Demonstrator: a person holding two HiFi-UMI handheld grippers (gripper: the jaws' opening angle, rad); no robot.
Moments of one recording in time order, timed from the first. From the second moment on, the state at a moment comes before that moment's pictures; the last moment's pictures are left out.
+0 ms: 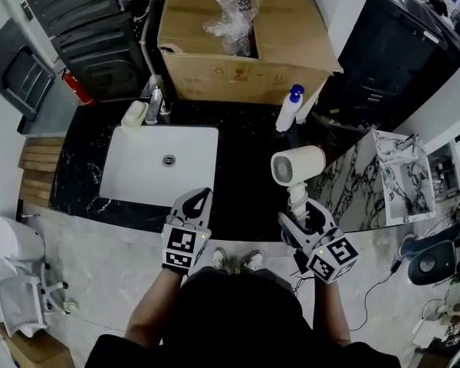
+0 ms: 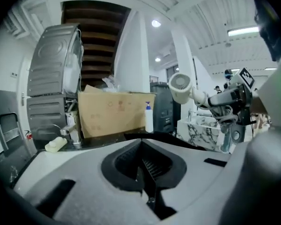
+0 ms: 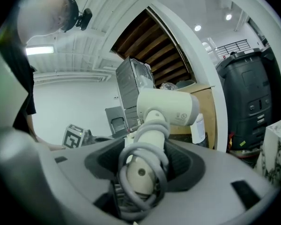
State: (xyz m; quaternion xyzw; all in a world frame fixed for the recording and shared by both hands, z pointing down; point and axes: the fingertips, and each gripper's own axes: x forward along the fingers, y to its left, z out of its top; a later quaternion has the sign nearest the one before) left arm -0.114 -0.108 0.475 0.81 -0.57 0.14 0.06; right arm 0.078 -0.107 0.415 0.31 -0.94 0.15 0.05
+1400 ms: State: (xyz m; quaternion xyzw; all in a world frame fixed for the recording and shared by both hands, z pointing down) left arm -0.146 -0.055 0.376 0.74 -0.66 0.06 -0.04; right arm 0.092 -0.125 0.406 0.32 -0.94 0.15 0.05
